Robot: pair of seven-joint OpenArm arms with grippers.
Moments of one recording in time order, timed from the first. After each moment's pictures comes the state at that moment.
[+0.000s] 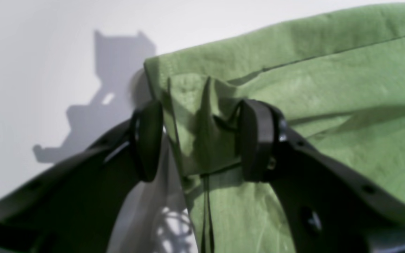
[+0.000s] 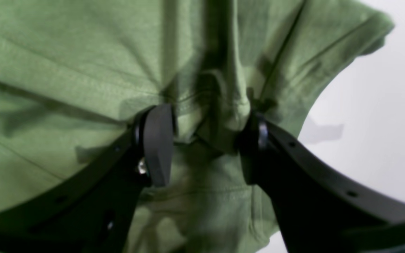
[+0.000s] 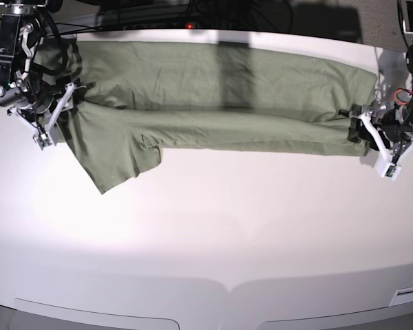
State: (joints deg) left arm 4.1 -26.2 -8.9 85.0 -28.7 -28.1 53.1; right arm -14.0 24.1 19.6 94.4 16.3 29.6 -59.5
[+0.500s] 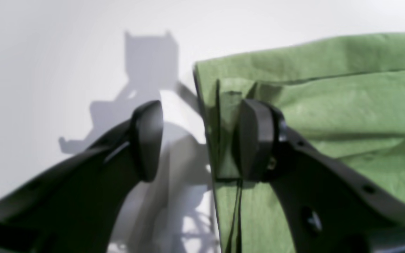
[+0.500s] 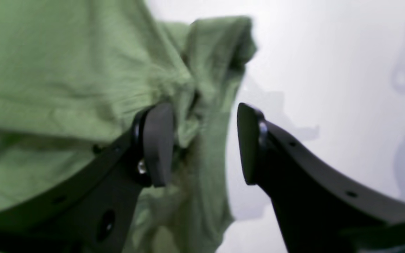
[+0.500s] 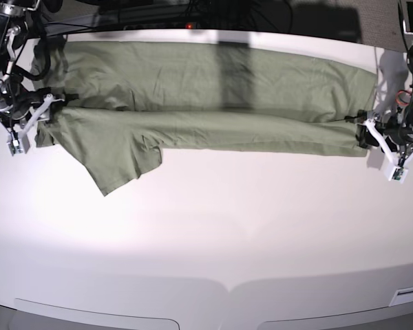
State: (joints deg) left arm 3.9 -26.2 -8.9 85.0 -22.7 -21.6 49.9; right arm -13.4 24.0 29.8 94.4 16.2 29.6 -55.3
